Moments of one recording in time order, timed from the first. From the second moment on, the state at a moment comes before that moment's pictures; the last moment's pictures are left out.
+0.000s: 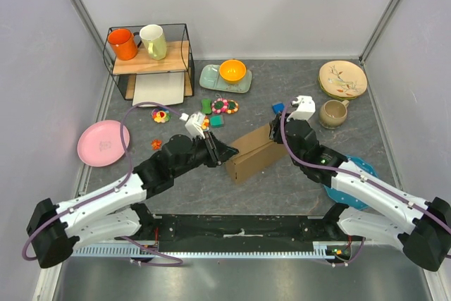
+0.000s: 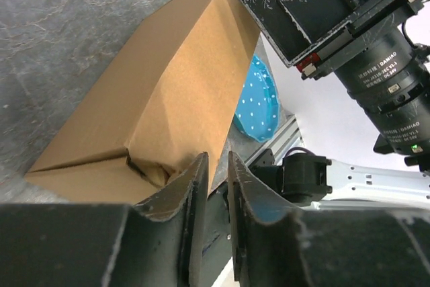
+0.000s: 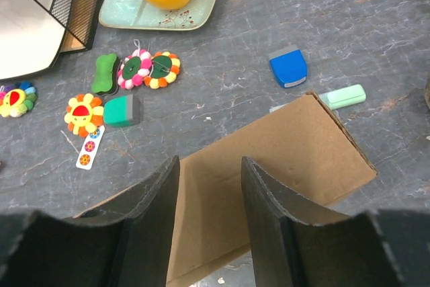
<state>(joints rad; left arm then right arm) -0.90 0.98 0.59 0.11 0.00 -0.93 0.77 1.03 0.72 -0.07 0.59 0.48</state>
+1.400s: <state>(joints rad) -0.90 1.05 0.95 -0.22 -0.23 -0.67 0.76 0.97 0.64 0.01 0.48 0.55</state>
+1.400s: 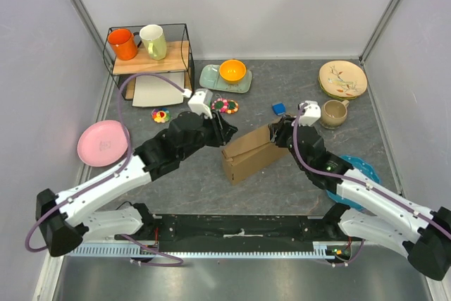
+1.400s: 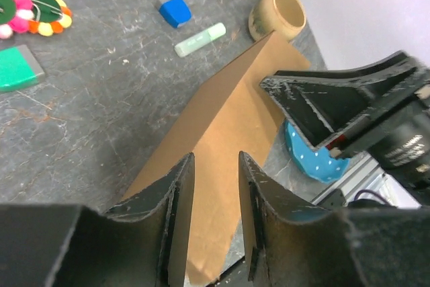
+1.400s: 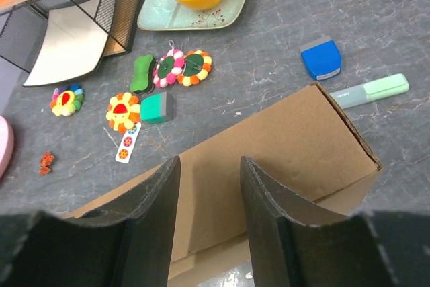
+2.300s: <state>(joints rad) -1.26 1.25 0.86 -0.01 0.06 -0.55 0.95 0.54 0.60 -0.45 0.55 0.82</state>
